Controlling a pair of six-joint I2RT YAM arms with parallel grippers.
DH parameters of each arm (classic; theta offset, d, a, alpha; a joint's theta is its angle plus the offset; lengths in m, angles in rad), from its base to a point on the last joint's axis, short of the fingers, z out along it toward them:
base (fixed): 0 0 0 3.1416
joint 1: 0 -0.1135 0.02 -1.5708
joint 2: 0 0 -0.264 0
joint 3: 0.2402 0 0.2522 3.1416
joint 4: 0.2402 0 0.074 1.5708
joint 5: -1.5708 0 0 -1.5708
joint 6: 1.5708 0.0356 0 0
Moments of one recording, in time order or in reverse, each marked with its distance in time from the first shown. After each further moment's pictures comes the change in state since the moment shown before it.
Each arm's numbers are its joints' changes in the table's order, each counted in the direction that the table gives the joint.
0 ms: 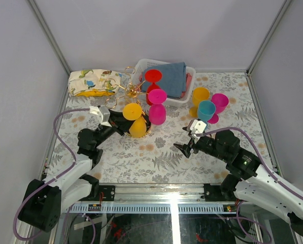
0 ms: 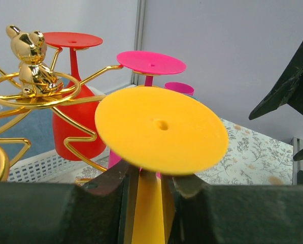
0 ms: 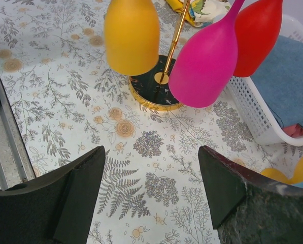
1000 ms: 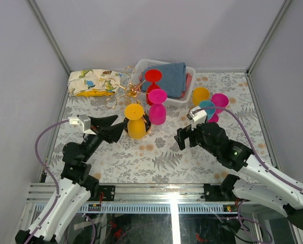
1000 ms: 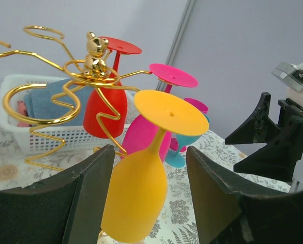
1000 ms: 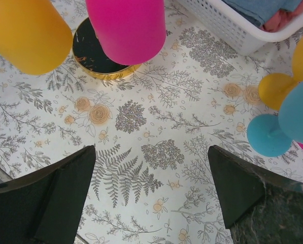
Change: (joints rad) left arm 0.000 0.540 -0.005 0.596 0.219 -0.070; right arm 0.000 -0.161 0.071 0.124 -0.334 0.370
